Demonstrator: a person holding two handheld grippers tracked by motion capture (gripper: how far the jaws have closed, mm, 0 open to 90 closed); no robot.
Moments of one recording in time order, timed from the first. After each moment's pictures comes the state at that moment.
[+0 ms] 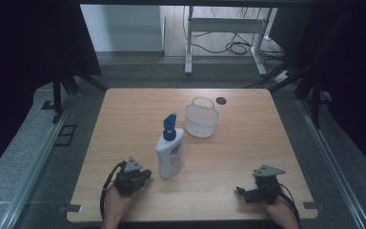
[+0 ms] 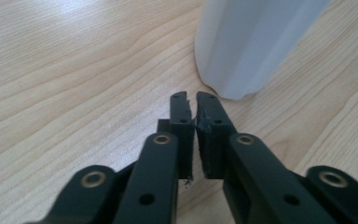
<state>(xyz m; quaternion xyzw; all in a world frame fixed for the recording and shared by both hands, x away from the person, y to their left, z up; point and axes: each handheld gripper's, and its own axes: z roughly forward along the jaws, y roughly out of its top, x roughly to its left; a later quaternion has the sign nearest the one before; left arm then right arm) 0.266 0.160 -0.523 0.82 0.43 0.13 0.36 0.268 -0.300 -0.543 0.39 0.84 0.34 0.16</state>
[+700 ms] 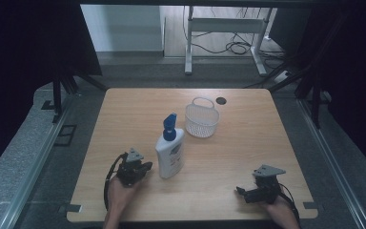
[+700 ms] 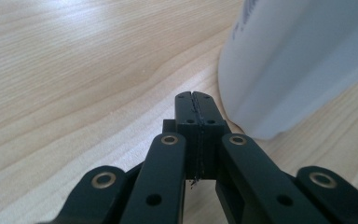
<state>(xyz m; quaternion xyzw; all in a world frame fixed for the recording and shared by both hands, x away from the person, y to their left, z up) 0.296 0.159 -0.524 0.81 0.43 0.13 0.37 0.268 -0.300 -0.543 0.39 0.84 0.34 0.16</state>
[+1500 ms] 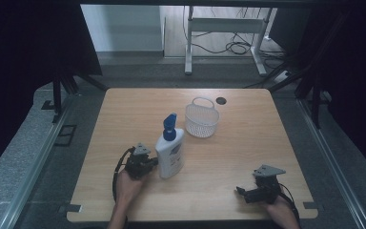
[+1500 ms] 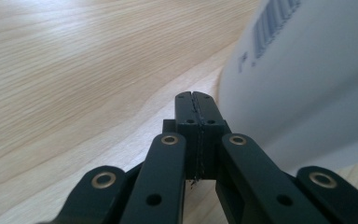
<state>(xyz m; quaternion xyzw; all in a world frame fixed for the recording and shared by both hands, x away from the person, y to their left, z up) 0.321 0.142 -0.534 0.81 0.42 0.10 0.39 0.268 -0.300 -0.543 0.40 0.84 0.34 0.16</state>
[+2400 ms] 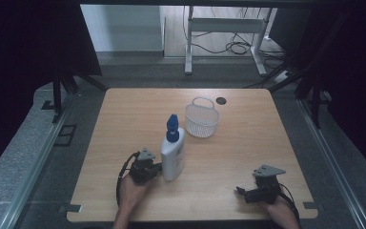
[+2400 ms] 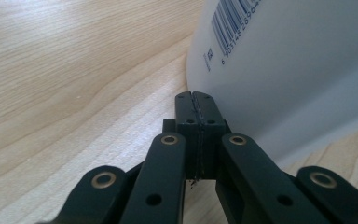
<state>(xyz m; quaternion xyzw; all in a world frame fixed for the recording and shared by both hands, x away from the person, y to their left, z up) 0.306 0.127 -0.536 0.82 0.41 0.08 0.40 0.268 -0.300 -0.543 0.40 0.84 0.34 0.16</state>
